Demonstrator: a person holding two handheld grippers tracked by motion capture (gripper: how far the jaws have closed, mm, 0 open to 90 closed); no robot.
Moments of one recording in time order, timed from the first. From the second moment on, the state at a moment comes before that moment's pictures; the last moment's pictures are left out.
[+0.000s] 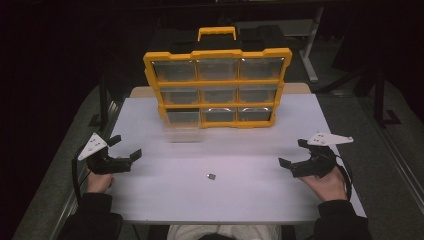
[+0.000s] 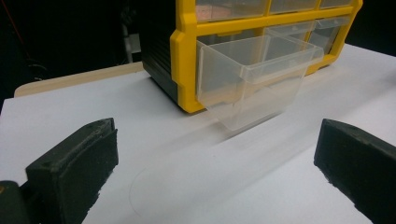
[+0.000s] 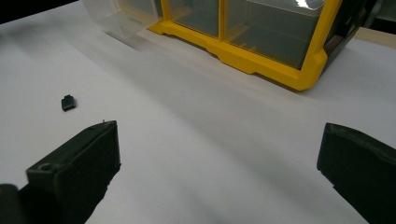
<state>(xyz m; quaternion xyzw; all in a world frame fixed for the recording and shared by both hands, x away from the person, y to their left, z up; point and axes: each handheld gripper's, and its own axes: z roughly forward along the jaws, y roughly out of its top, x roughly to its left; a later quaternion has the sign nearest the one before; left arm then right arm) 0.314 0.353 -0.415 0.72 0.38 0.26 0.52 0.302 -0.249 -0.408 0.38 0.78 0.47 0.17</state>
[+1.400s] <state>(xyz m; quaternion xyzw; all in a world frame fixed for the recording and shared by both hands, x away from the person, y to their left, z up) 0.308 0.352 -0.416 0.71 0.38 0.27 0.53 0.297 -0.219 -0.383 0.33 0.81 0.46 0.15</state>
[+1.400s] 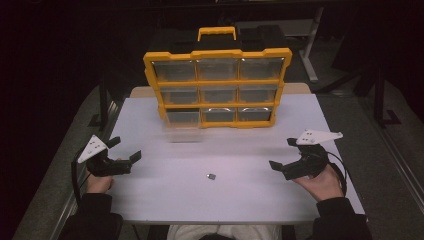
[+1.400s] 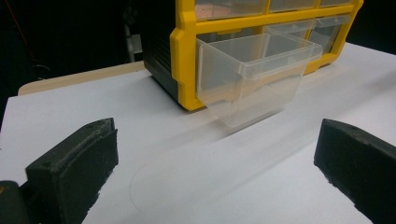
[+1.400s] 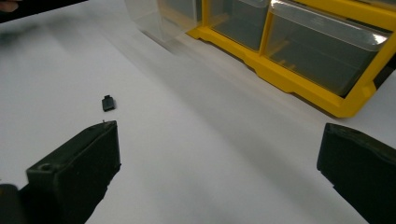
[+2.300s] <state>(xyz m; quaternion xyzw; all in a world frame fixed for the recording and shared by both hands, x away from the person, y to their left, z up) 0.309 0.352 -0.417 0.72 0.38 0.26 0.52 0.309 -0.187 -0.371 0.30 0.84 0.43 0.14</state>
